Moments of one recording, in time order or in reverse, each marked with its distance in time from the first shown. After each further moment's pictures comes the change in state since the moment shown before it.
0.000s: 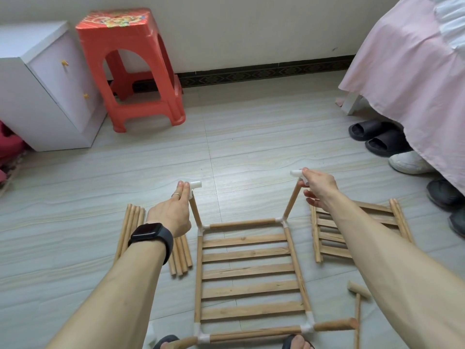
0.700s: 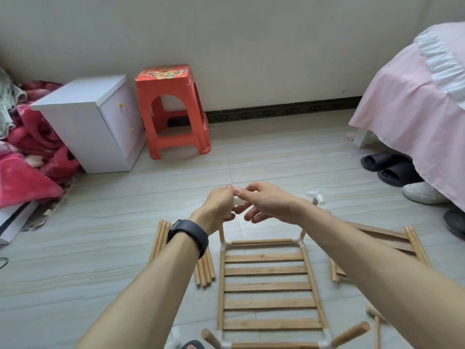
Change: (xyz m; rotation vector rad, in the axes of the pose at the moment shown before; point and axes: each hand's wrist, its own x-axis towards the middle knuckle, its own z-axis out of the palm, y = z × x) left_hand -0.071 0.035 -0.086 -1.482 -0.069 -0.081; right_hand -0.200 -0.076 0.092 -0.398 -0.759 -0.345
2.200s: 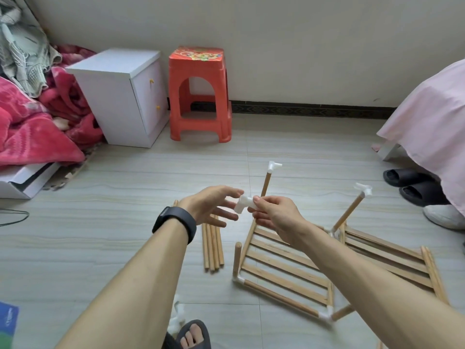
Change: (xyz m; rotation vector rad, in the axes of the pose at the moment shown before) left_hand -0.013 -0.033 -0.094 0.094 -0.230 -0.111; right_hand 0.011 0.029 0.065 0.406 0.236 0.057
